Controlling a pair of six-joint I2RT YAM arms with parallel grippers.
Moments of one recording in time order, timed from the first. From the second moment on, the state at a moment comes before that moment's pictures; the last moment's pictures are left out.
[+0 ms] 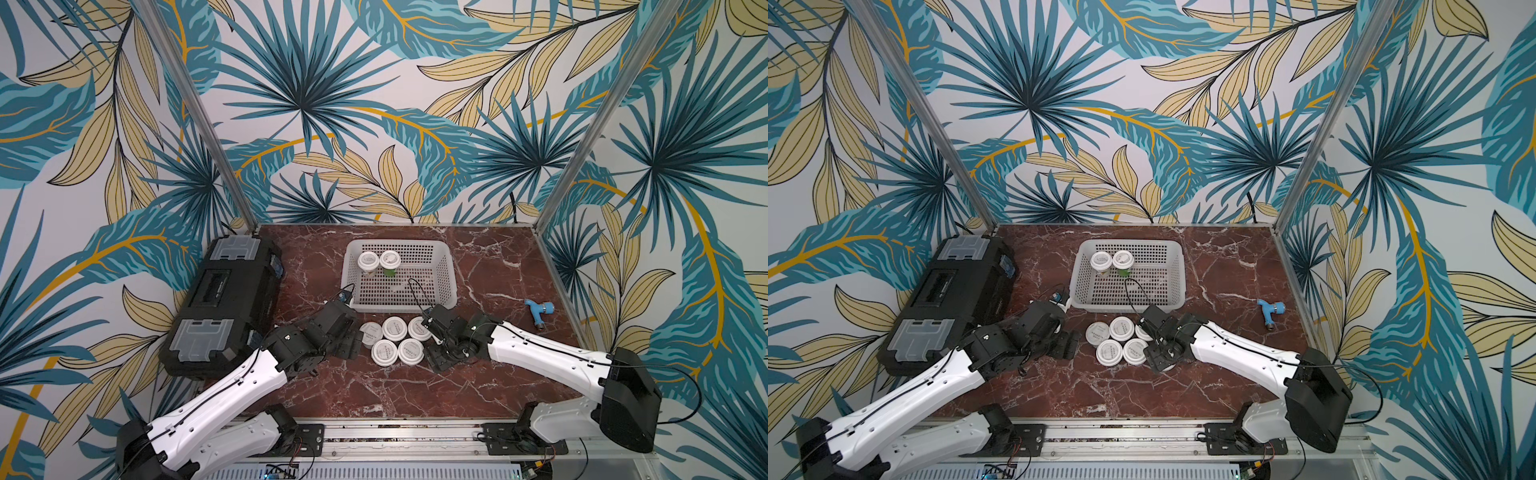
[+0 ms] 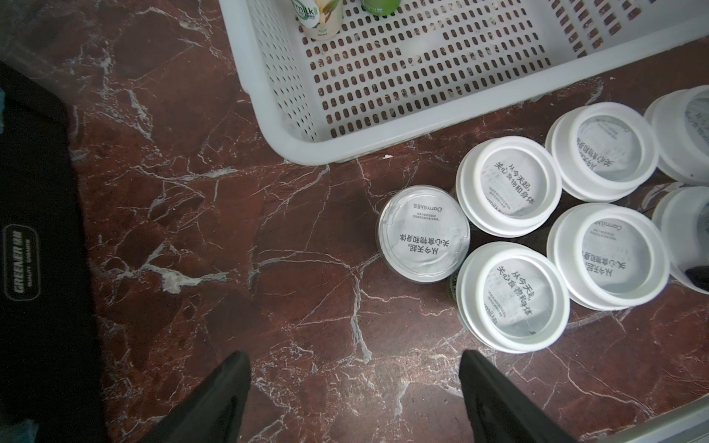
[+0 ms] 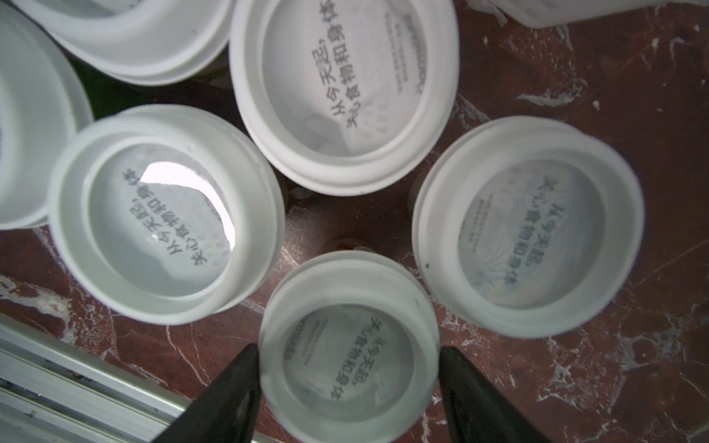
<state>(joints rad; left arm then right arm) -0.76 0.98 0.86 -0.86 -0.26 -0.39 0.86 1.38 0.94 -0.87 0.13 0.39</state>
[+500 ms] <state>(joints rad) -0.76 0.98 0.86 -0.86 -0.27 -0.39 0.86 1.38 0.94 -0.87 0.13 0.40</state>
